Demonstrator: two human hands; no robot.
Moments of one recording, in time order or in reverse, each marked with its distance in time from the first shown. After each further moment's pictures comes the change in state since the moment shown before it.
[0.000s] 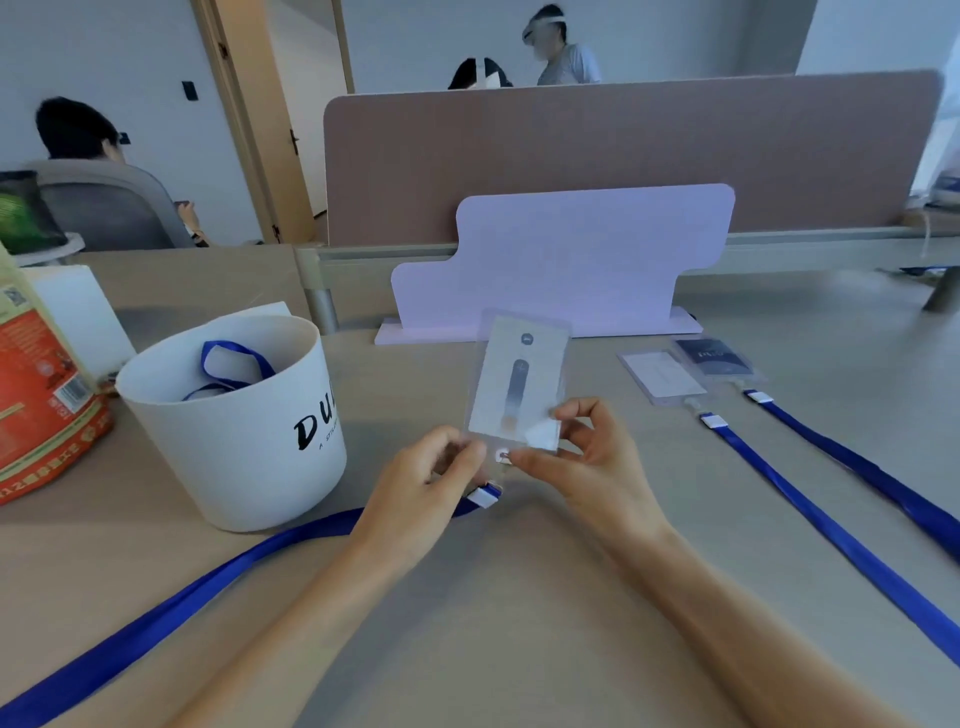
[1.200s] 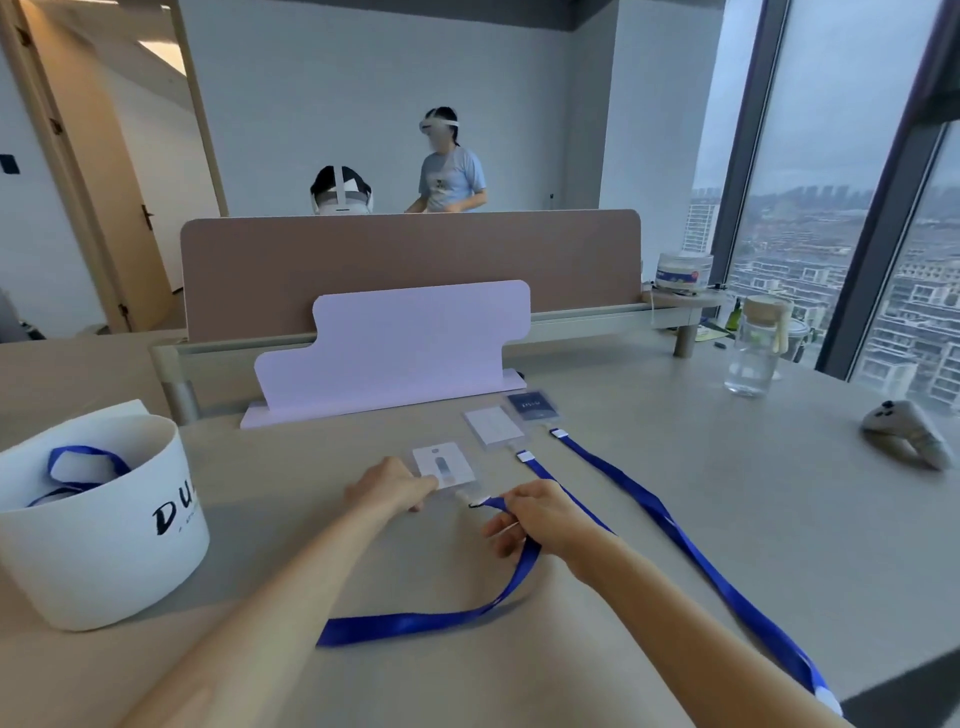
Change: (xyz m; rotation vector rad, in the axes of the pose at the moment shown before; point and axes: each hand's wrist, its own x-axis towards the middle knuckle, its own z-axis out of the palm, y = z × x) left_hand 0.079 0.039 0.095 0.598 -0.126 -0.276; right_hand -0.033 -0.028 -0.106 -0.382 0.044 0.401
